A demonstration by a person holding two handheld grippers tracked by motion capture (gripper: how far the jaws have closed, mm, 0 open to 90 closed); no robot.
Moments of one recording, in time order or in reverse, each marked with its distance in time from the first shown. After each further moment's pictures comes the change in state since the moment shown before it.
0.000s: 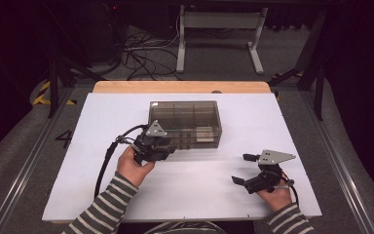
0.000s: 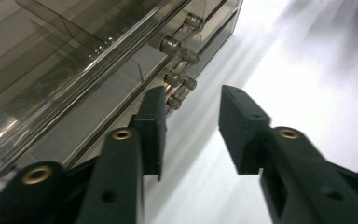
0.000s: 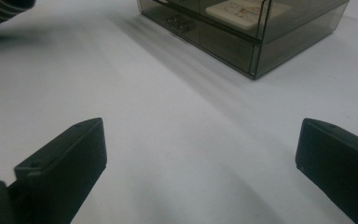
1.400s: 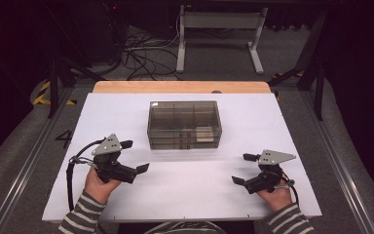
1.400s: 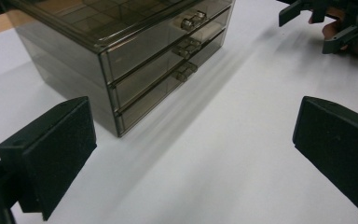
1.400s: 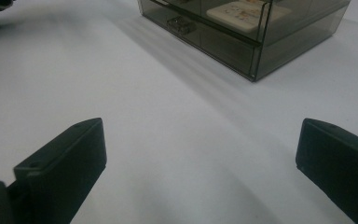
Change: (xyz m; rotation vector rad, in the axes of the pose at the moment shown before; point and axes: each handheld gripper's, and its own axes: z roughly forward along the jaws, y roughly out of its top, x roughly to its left) left arm 0.021 -0.080 -0.068 -0.215 -0.020 -0.056; right arm 0.000 0.000 -0.001 -0.006 0.002 -0.007
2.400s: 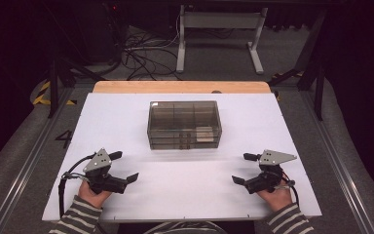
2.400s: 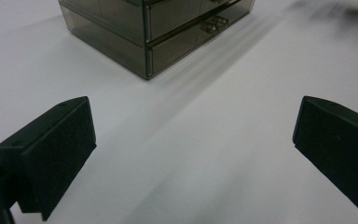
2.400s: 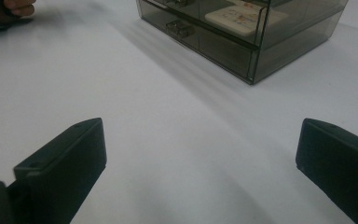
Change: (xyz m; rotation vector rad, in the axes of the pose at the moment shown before) left arm 0.014 -0.060 0.000 -0.019 0.055 0.008; right arm 0.001 0.000 -0.001 -0.011 -0.009 -0.004
